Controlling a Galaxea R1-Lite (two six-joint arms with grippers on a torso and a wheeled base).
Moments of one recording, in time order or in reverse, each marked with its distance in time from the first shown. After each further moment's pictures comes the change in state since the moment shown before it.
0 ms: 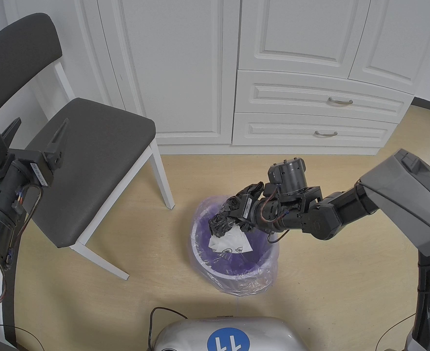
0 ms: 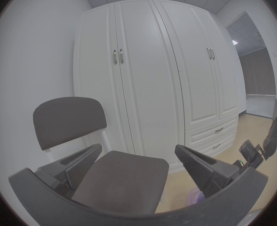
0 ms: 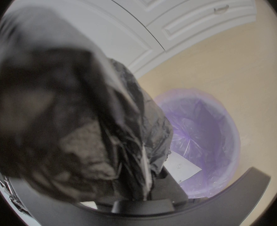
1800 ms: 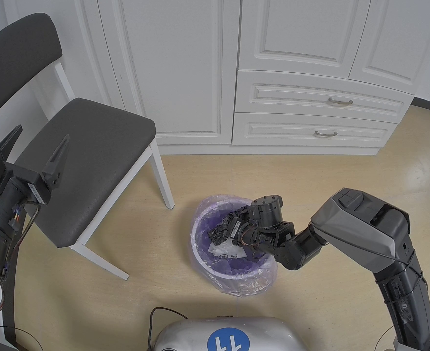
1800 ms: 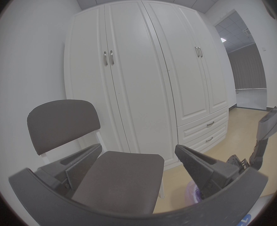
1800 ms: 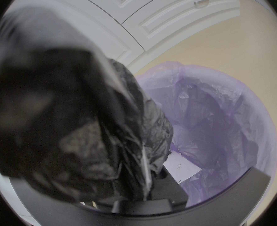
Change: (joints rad) left arm 0.040 -0.039 0.074 -0.004 -0.132 0.033; right arm 0.018 0.312 -0.080 -0.303 -0.217 0.030
